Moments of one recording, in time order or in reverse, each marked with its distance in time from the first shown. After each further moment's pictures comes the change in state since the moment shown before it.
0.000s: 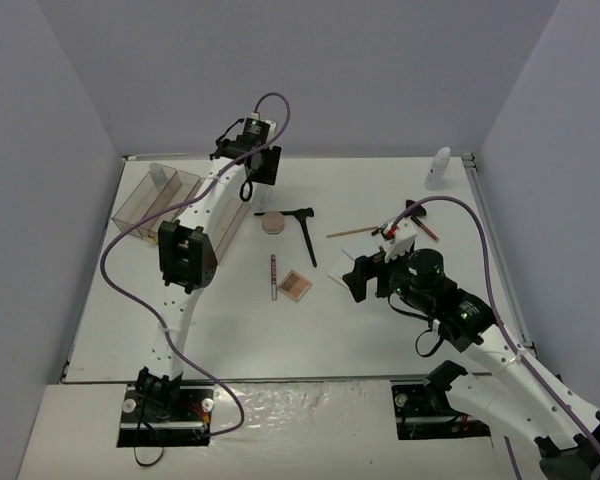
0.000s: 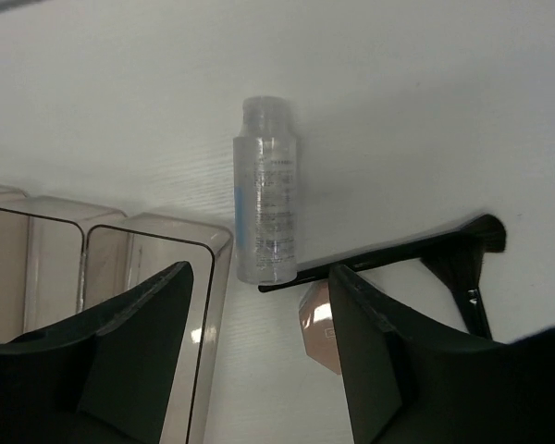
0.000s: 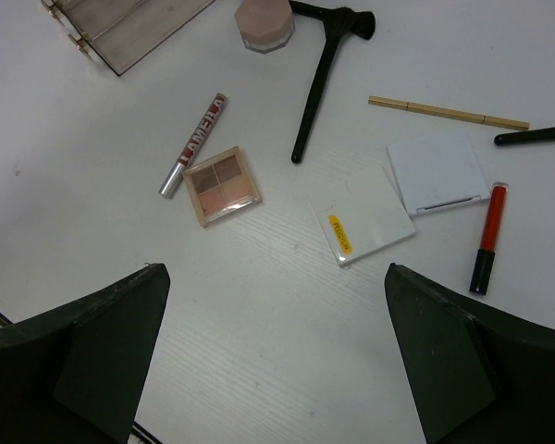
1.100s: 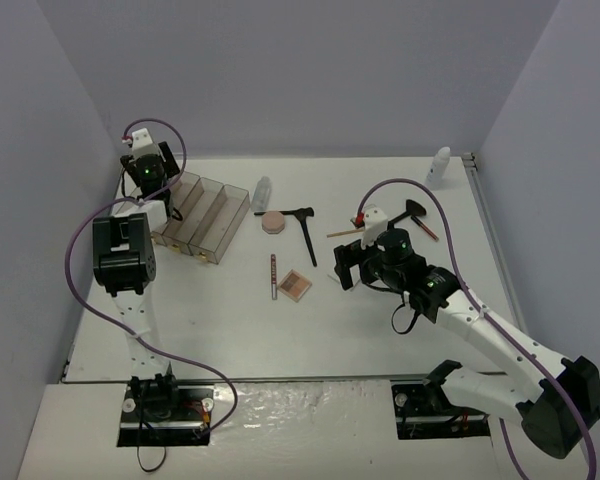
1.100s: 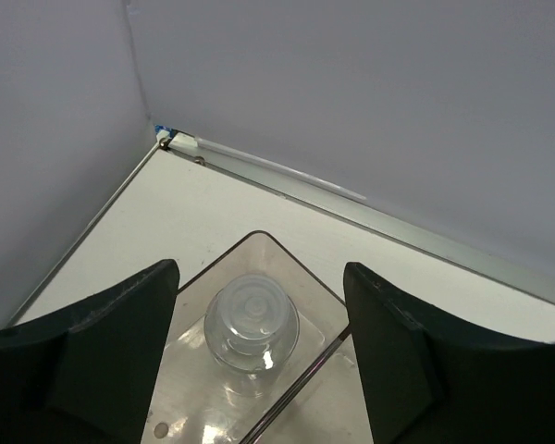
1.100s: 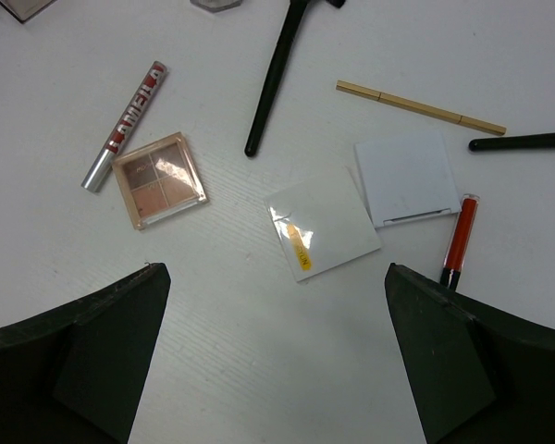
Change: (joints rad) left arm 0.472 -0.208 -0.982 1.481 -0.138 -0.054; right arm 0.000 0.288 0.080 0.055 0.061 -0.122
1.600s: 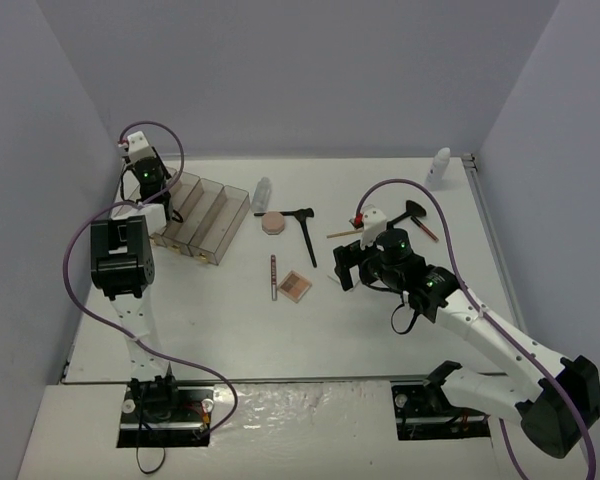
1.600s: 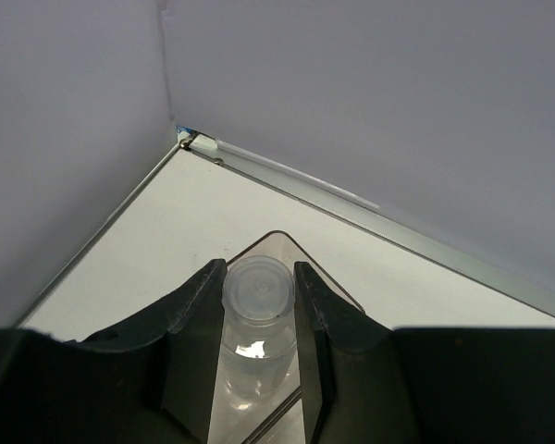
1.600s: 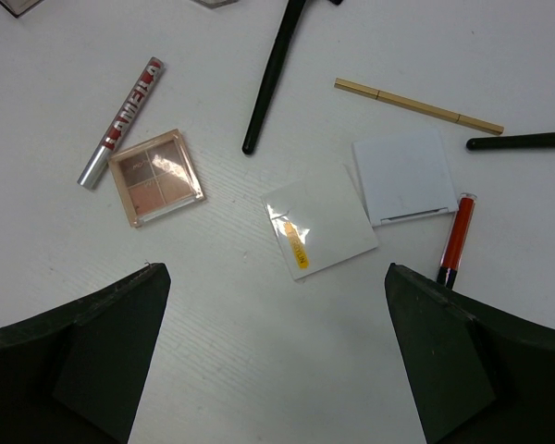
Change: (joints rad) left arm 0.000 -0.047 -0.063 0.033 -0.054 -0.021; right arm 0.000 0.006 0.009 -0.013 0.002 -0.009
